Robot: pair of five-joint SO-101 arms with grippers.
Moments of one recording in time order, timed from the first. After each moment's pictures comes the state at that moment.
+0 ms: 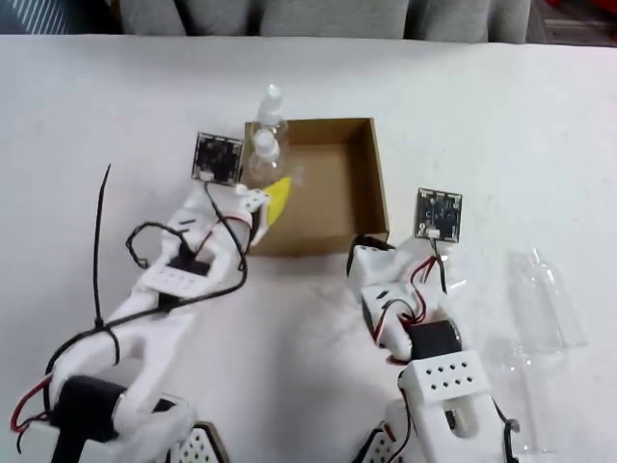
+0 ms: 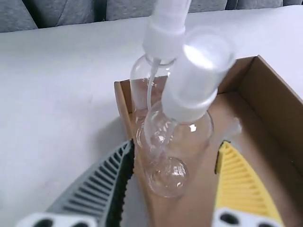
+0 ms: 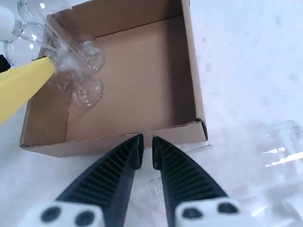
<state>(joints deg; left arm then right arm) 9.1 -14.8 62.8 -11.8 4.4 -15.4 -61.2 76.7 31.2 -17.5</state>
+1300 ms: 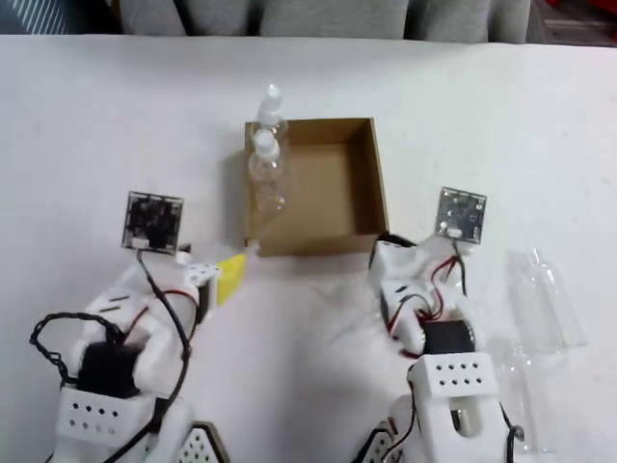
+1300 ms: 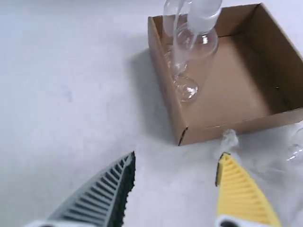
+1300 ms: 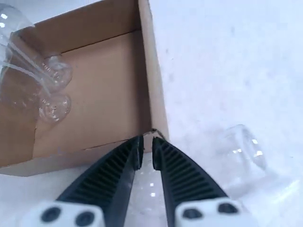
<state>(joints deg) 3.8 -77.3 67.4 62.3 4.4 -5.5 -61.2 76.7 31.2 -12.5</state>
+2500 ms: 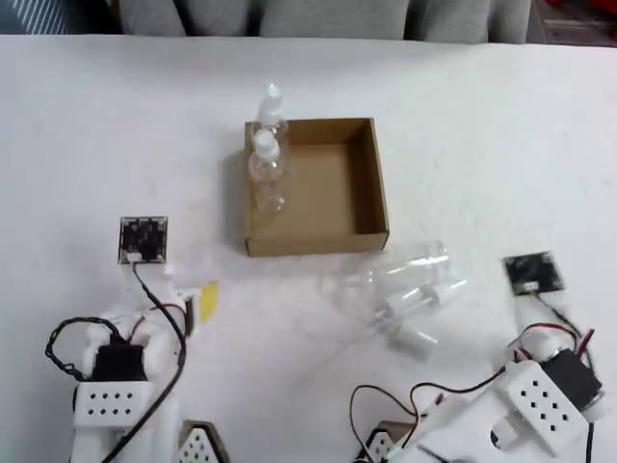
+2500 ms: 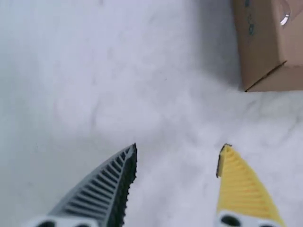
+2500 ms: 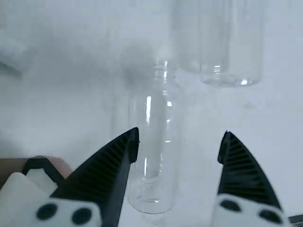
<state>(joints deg) -7.3 -77.6 87.6 53.6 2.5 49.9 -61.3 65.6 75.9 61.4</state>
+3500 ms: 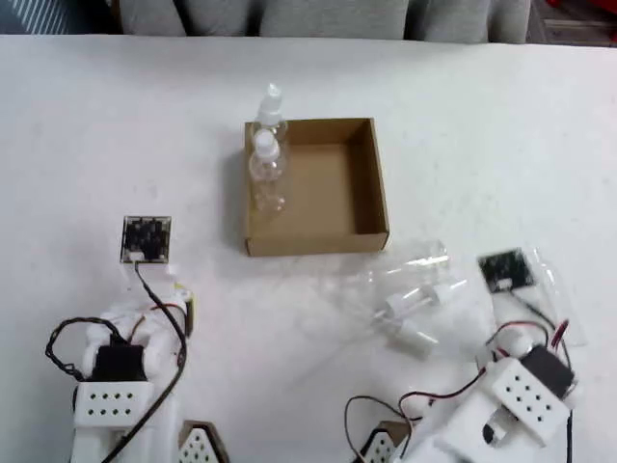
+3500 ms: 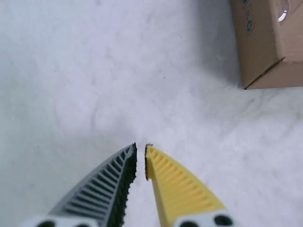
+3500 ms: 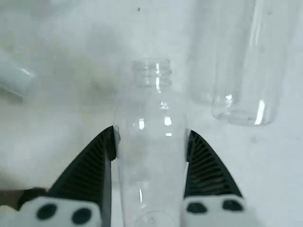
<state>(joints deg) -7.3 -77.6 87.7 53.5 1.4 40.0 -61.8 66.8 70.7 54.0</state>
